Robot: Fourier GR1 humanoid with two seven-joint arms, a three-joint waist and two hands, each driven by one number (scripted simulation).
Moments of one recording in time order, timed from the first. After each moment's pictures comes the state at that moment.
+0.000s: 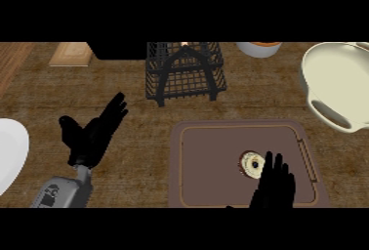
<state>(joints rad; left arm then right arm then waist) -0.17 0.21 -0.18 -1.46 0.23 0.05 0.19 0.26 -0.01 0.65 -1.81 1.55 -0.29 1.11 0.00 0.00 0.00</state>
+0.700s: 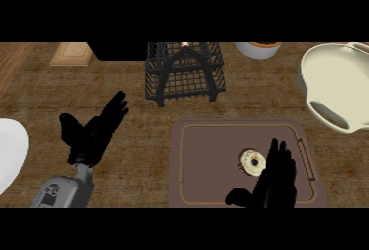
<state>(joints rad) -0.17 0.19 -0.15 -1.48 0.20 0.03 0.22 0.14 -0.01 0.49 -1.66 1.39 -0.41 1.04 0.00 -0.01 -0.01</state>
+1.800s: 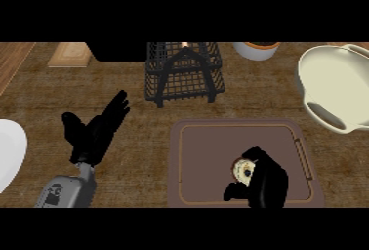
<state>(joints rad) -0.17 0.14 -0.12 -1.49 0.15 0.01 0.24 0.07 -0.02 0.46 -1.53 1.30 -0.53 0.90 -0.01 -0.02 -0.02</state>
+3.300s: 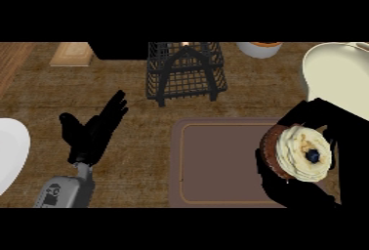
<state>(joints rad) -0.17 0.13 -0.09 -1.48 0.13 -0.02 0.24 -0.40 -0.12 0.30 -2.31 0.94 0.30 1.00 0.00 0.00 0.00</state>
